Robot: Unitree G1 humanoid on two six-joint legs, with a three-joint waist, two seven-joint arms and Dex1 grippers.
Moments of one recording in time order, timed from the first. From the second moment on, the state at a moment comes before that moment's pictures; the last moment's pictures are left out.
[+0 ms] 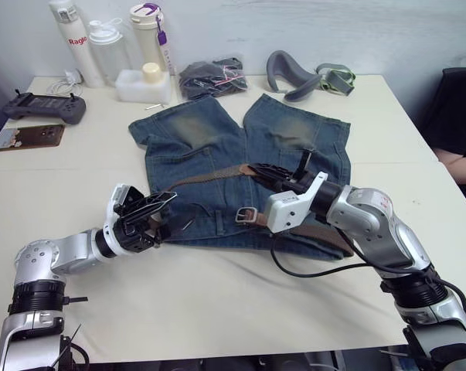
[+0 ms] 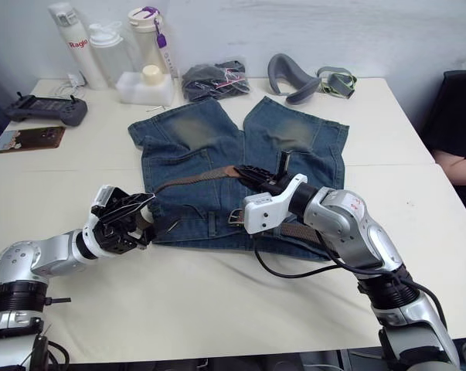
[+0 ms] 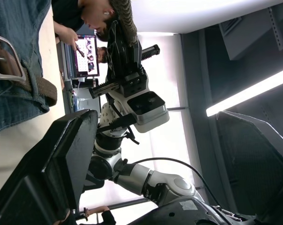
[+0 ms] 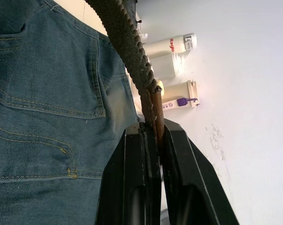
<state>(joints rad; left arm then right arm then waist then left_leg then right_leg) -0.39 0.65 0.21 0.36 -1.96 1.50 -0.35 -0.54 -0.60 0.24 -0.21 -0.47 -0.32 0.56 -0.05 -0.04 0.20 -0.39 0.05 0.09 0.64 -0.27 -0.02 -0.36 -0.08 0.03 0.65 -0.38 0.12</state>
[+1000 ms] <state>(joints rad) -0.85 0.48 0.33 0.16 -1.16 0.80 -0.22 -0.47 -0.64 0.14 -0.22 -0.38 -0.22 0.58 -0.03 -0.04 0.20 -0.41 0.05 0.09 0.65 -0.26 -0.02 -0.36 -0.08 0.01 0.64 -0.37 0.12</state>
